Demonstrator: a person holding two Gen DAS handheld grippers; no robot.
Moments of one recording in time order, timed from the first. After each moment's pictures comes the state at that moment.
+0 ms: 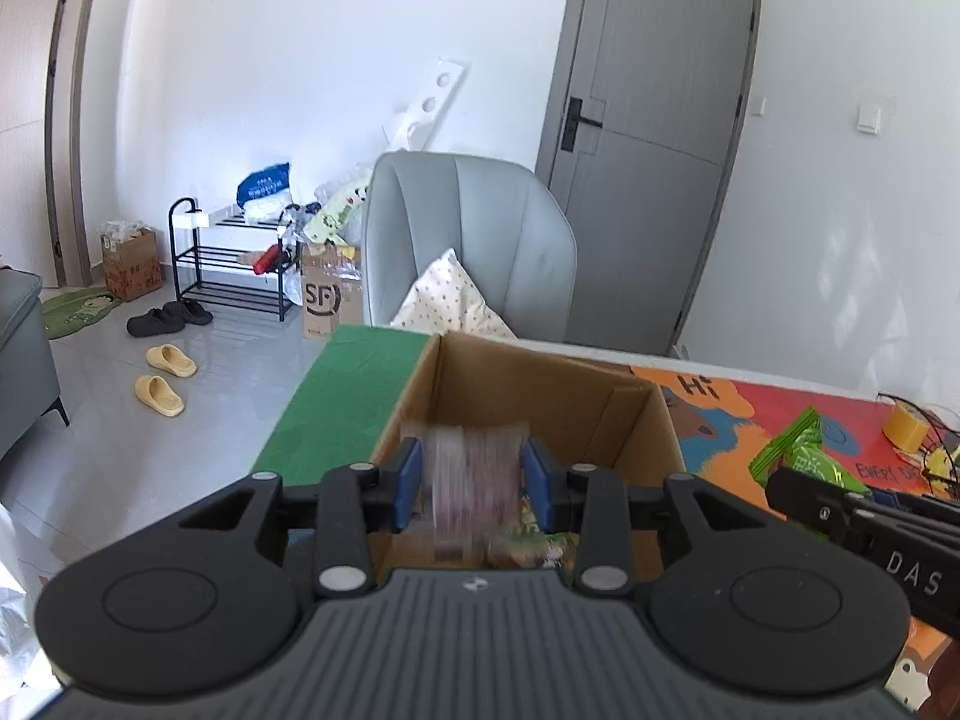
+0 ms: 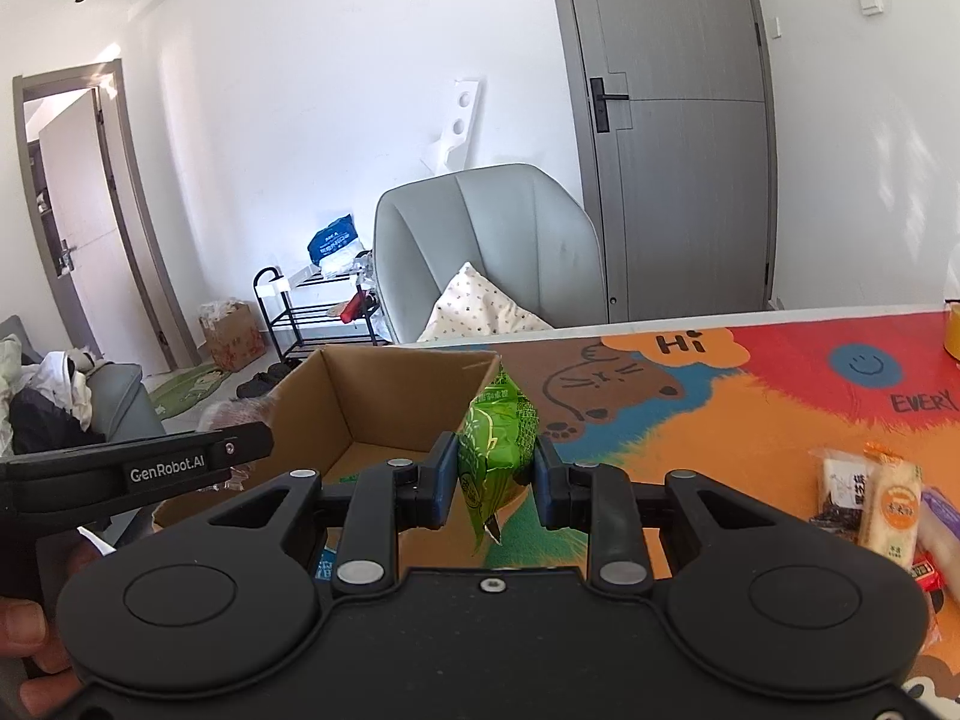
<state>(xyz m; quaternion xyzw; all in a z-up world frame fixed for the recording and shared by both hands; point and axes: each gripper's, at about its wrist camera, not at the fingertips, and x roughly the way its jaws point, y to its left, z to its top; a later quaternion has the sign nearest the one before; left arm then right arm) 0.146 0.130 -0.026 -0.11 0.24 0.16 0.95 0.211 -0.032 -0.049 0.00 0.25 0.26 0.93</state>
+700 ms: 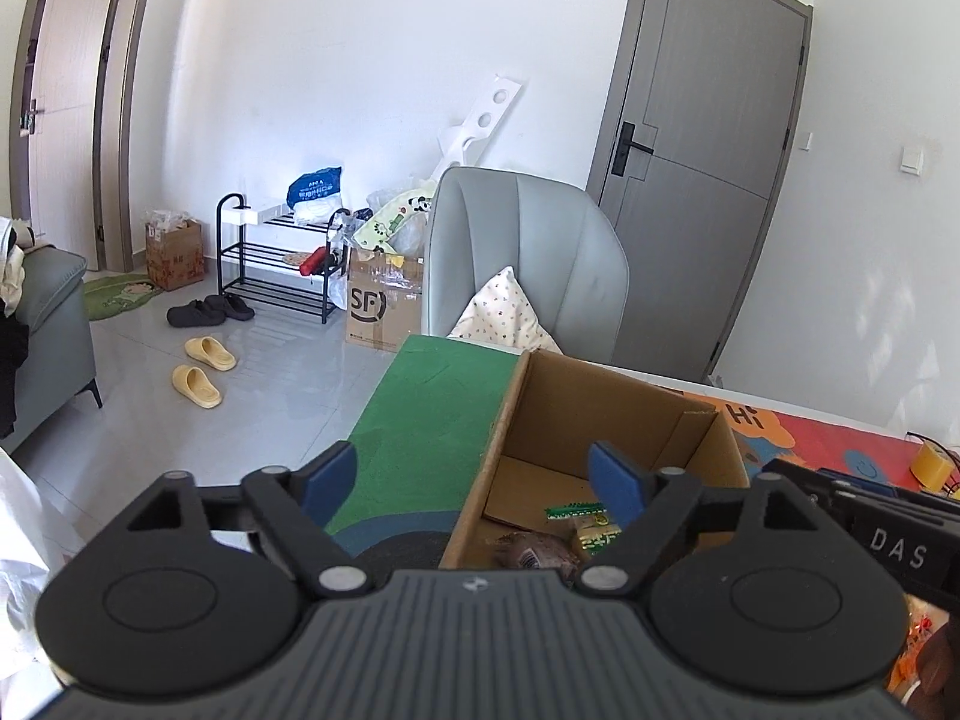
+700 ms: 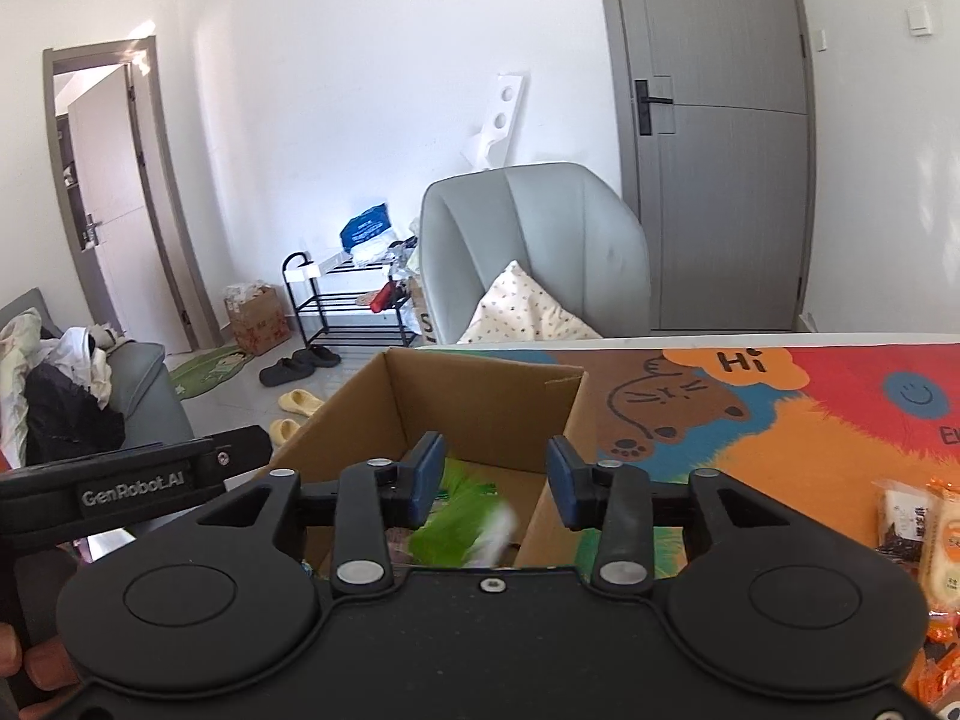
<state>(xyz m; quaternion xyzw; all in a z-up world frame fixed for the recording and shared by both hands) 0.120 0.155 -0.020 -0.13 0.22 0.20 0.94 0.209 0.008 -0.044 -0.01 0.25 0.28 0.93</state>
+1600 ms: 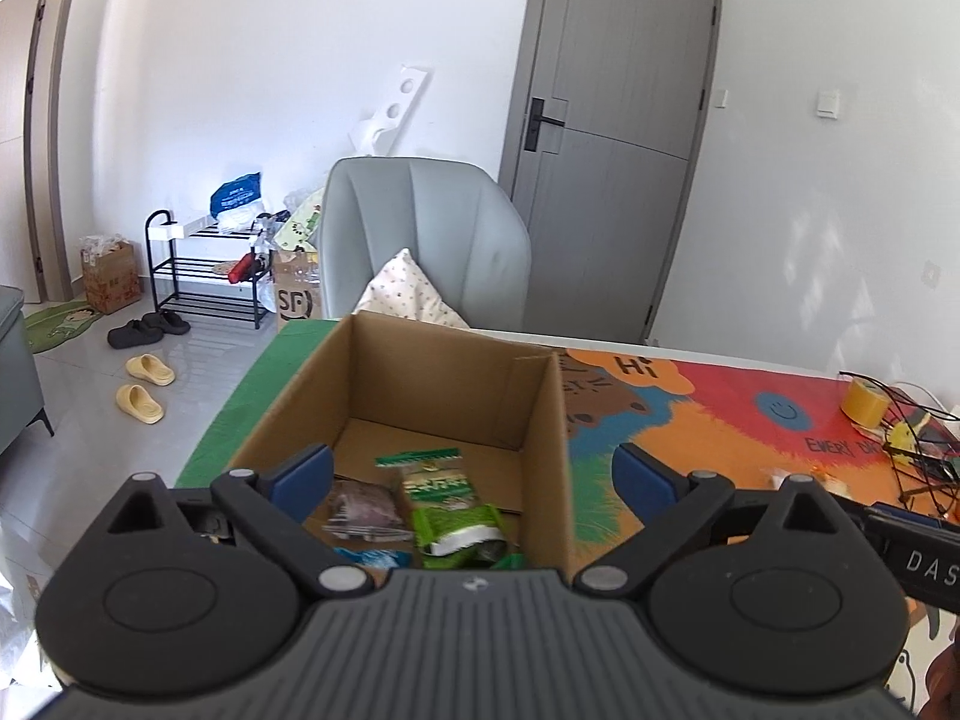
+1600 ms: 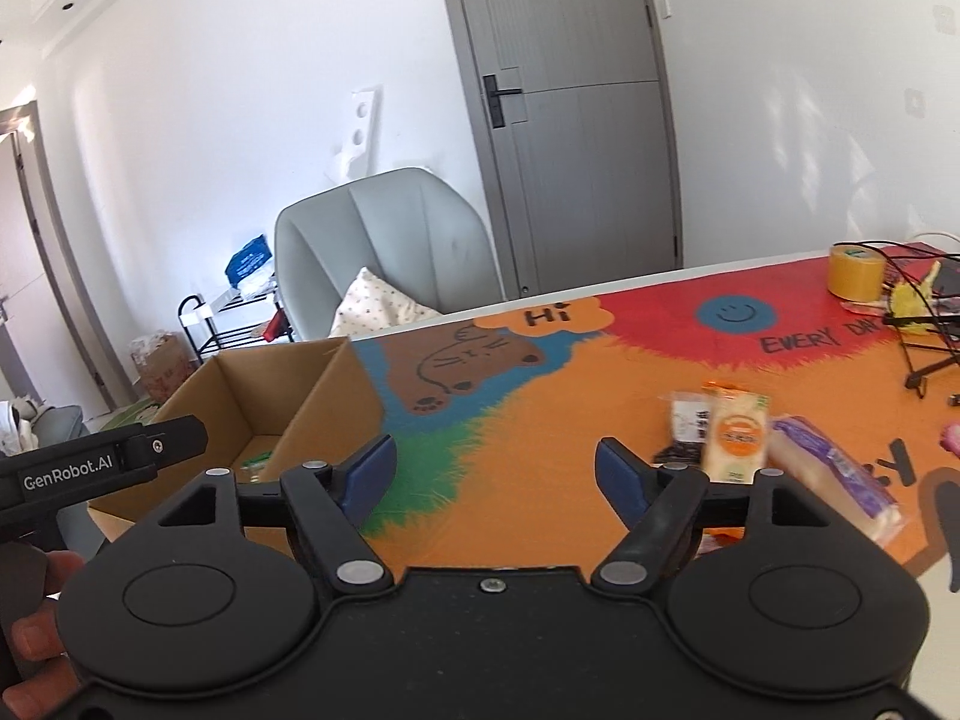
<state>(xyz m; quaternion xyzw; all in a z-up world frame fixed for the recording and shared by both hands) 0.134 0.065 -0.022 -0.10 0.24 0.13 0.96 0.193 -0.113 -0.057 0.04 0.26 0.17 0.95</state>
